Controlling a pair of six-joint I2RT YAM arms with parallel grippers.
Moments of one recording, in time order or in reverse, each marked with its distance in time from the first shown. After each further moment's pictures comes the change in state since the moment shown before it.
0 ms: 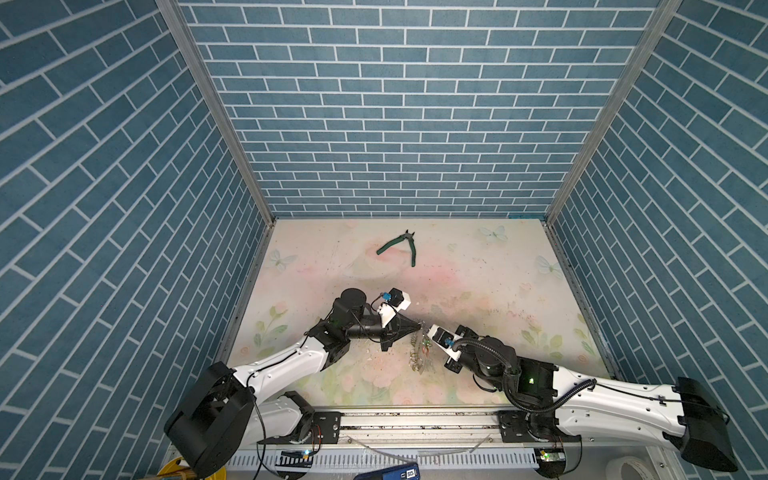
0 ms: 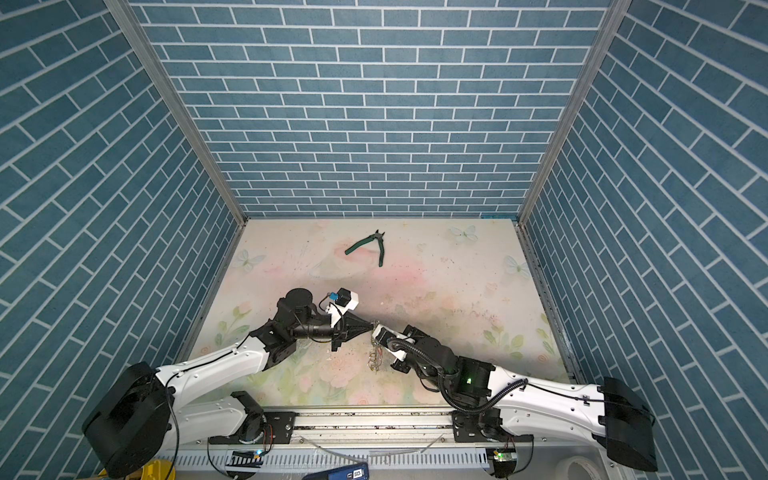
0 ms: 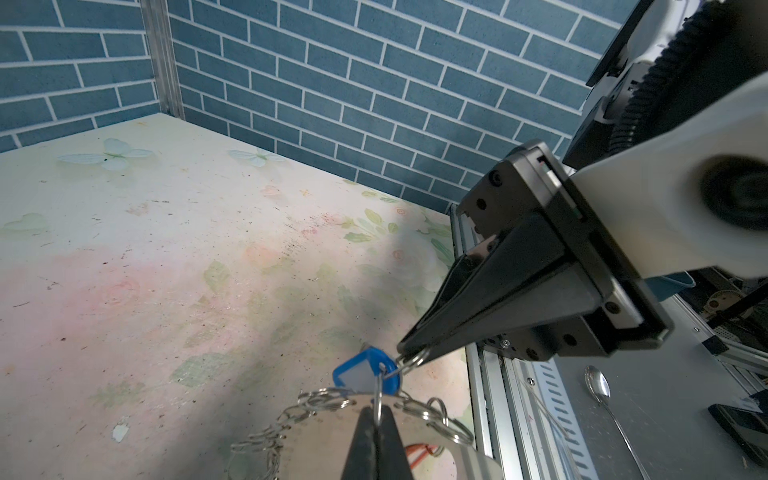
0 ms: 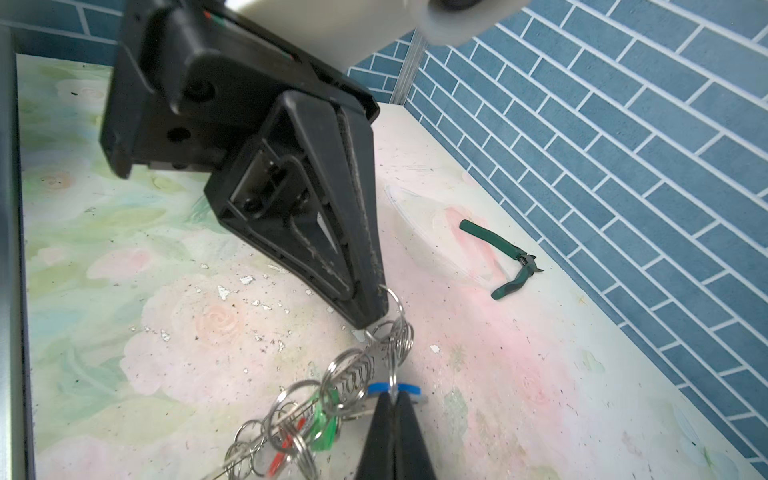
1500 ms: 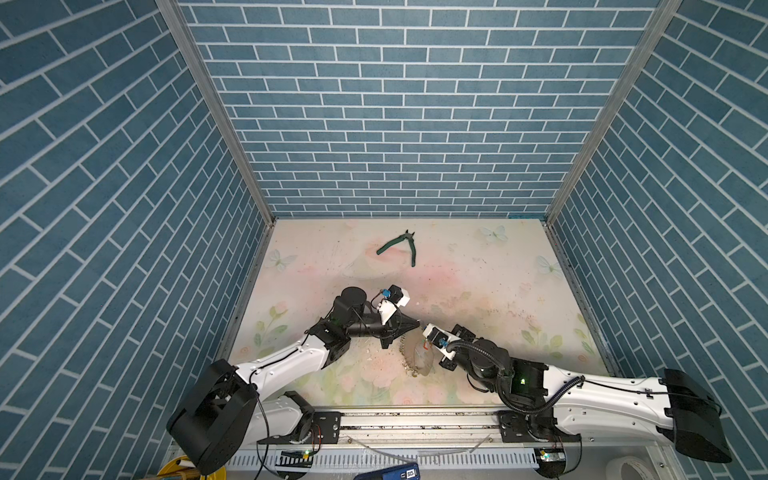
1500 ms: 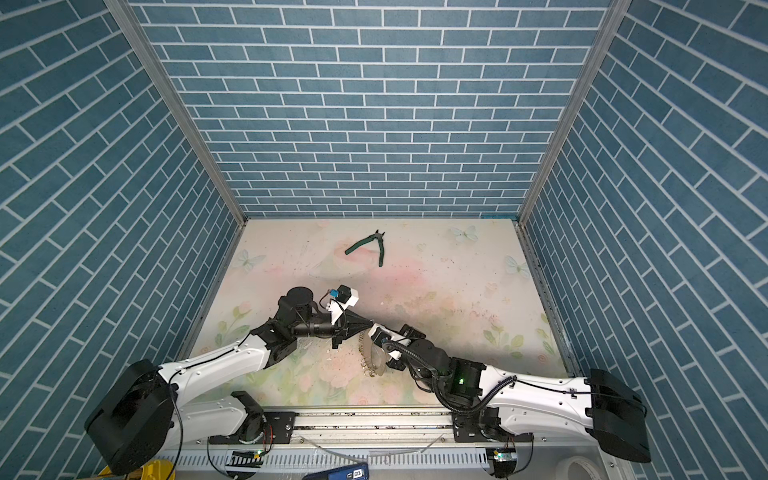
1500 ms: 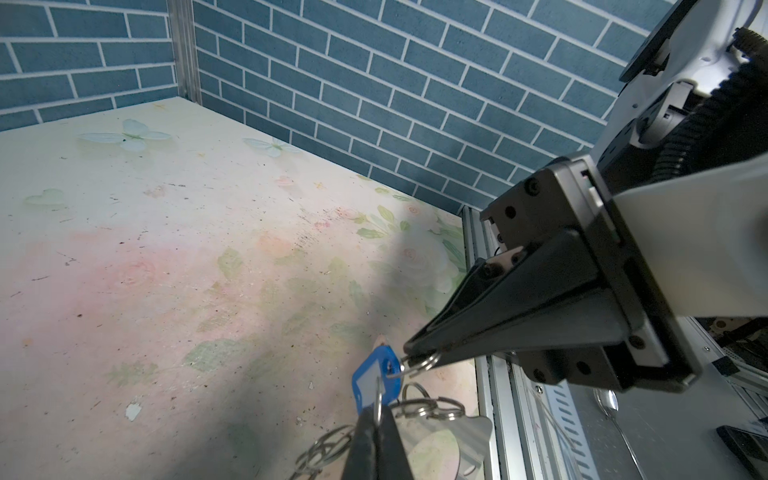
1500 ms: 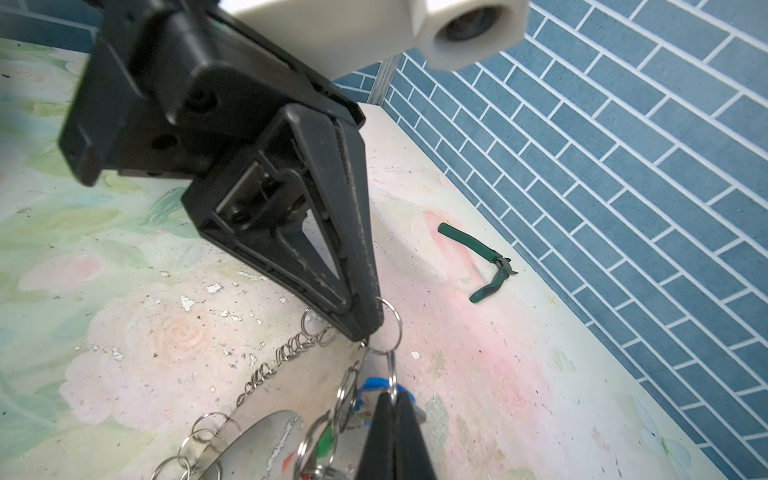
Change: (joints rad) left arm 0.013 0.018 0.009 -0.010 -0.018 -0.028; right arm 0.033 0.090 -0.002 0.117 0.106 -0.038
